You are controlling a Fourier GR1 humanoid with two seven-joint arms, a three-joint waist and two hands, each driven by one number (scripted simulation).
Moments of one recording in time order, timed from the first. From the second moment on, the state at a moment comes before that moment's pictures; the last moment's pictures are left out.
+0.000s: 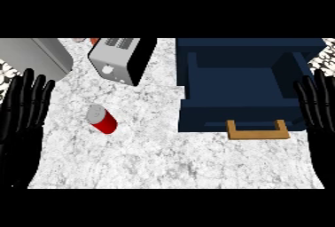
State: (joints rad) left arm -0.01 0.12 -0.02 -2.10 -0.02 0.00 0.00; right arm 0.00 -0.13 0.00 -2.10 -0.03 0.02 0.02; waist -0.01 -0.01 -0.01
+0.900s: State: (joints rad) left arm 0.07 0.00 -0.02 -2.14 -0.26 0.42 0.42; right arm 0.07 -0.08 -0.06 -2.08 -0.02 -0.07 0.20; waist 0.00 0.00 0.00
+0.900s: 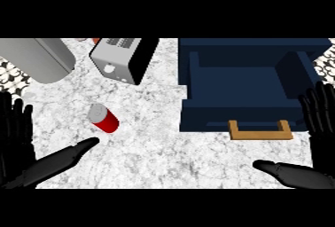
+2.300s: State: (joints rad) left arm 0.03 0.00 -0.10 -1.63 -0.10 0.63 0.10; right arm 0.15 -0.11 -0.20 -2.13 -0.12 0.04 0.17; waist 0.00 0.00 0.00
